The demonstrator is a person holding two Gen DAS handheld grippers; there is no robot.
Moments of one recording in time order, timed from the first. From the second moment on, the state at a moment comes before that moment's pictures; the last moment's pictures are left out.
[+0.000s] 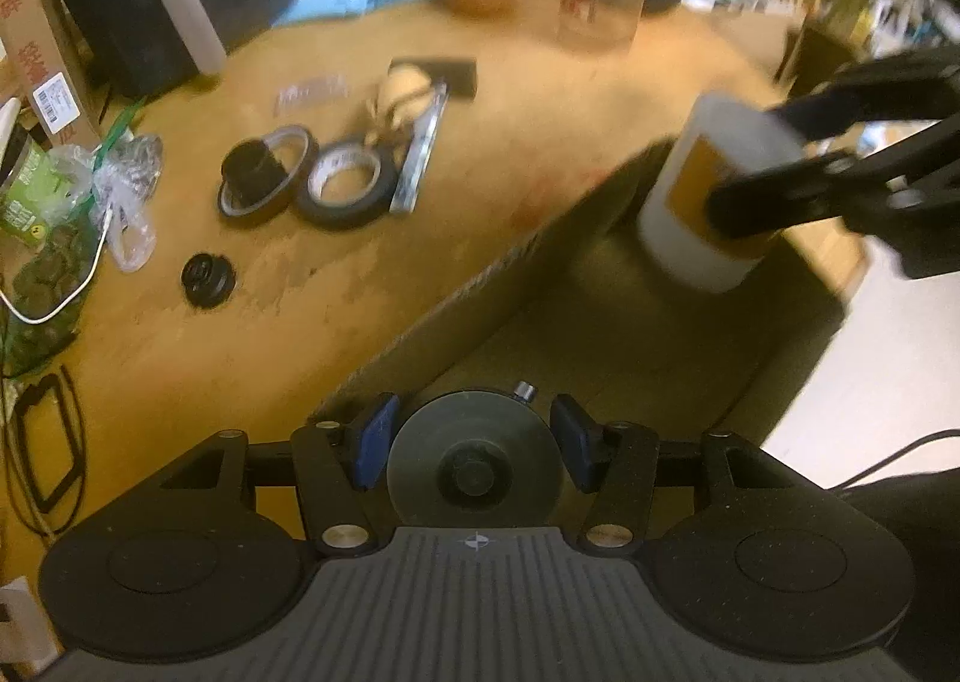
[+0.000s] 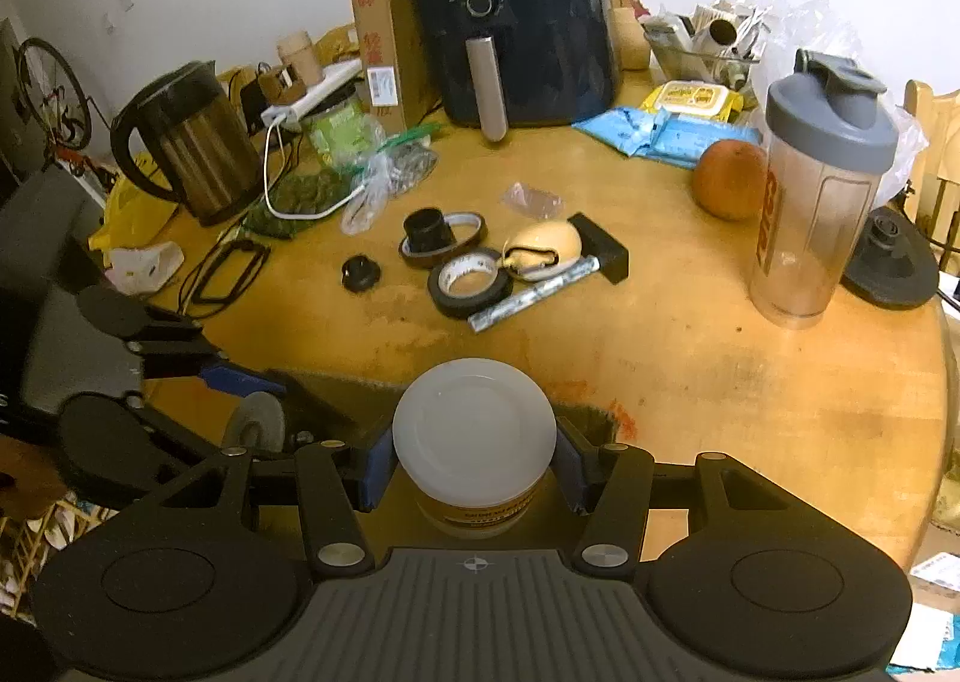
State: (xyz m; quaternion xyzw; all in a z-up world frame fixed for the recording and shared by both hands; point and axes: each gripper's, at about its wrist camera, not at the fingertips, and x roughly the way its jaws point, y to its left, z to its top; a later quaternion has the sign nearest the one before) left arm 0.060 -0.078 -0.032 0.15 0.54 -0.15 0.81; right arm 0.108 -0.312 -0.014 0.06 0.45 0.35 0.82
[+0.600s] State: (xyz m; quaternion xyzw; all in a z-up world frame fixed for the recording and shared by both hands) left arm 0.017 -0.025 0.013 0.00 0.49 -0.06 0.87; right arm 0.097 -0.303 -0.040 0.02 0.46 0.32 0.83
